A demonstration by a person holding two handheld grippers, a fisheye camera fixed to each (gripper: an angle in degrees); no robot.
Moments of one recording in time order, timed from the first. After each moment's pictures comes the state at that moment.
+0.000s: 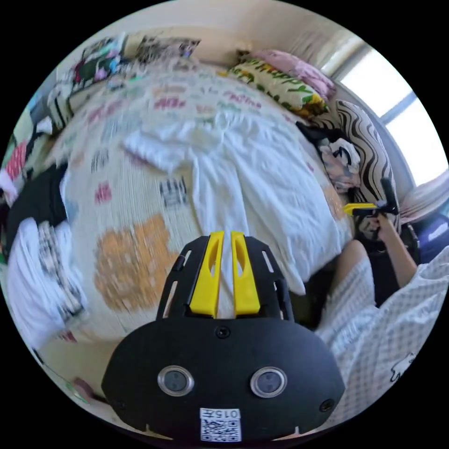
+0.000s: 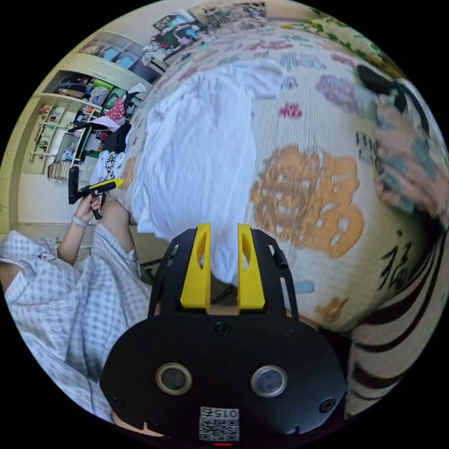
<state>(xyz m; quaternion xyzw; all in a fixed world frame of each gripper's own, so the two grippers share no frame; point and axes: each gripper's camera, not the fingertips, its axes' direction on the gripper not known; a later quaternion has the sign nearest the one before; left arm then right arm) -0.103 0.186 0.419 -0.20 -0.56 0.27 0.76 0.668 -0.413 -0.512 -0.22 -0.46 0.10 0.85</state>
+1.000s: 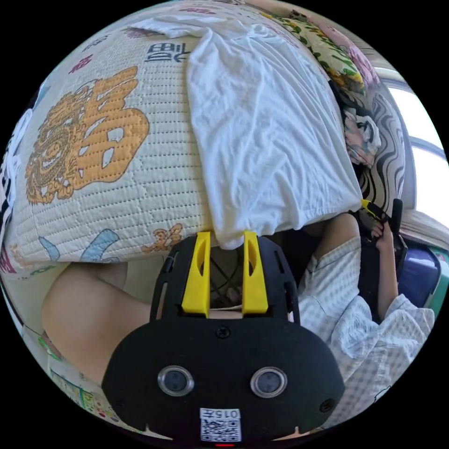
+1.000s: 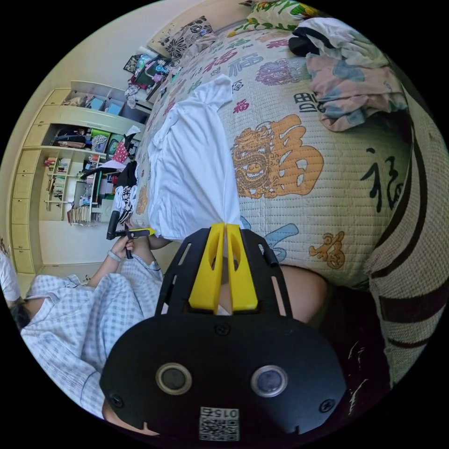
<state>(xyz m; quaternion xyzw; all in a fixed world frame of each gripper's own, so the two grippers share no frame) -0.100 0.100 0.319 -0.29 -0.56 0.07 0.77 0.855 -0.363 -0.547 -0.22 -0.50 0.25 0.80</state>
